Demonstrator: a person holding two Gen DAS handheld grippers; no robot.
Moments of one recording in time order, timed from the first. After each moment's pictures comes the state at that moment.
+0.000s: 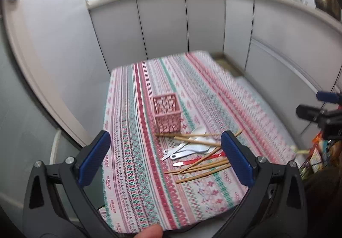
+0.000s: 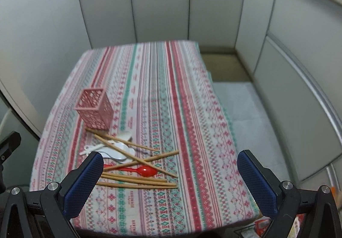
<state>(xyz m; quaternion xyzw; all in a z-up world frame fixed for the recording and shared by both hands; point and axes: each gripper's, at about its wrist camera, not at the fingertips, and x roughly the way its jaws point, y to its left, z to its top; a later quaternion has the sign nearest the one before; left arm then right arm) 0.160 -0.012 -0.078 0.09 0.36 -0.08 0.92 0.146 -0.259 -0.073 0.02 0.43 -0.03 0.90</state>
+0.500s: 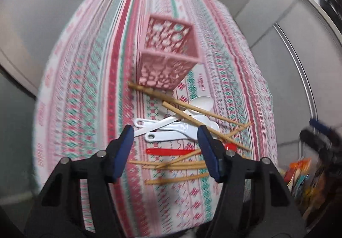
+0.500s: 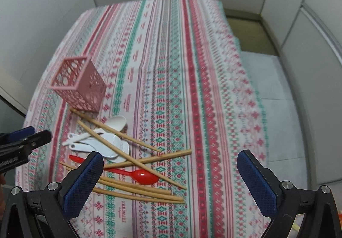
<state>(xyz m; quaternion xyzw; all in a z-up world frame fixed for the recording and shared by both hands) 0.268 0.003 -0.223 -0.11 0.56 -0.09 0.82 0.246 -0.258 -0.168 0.00 0.53 0.02 0.85</state>
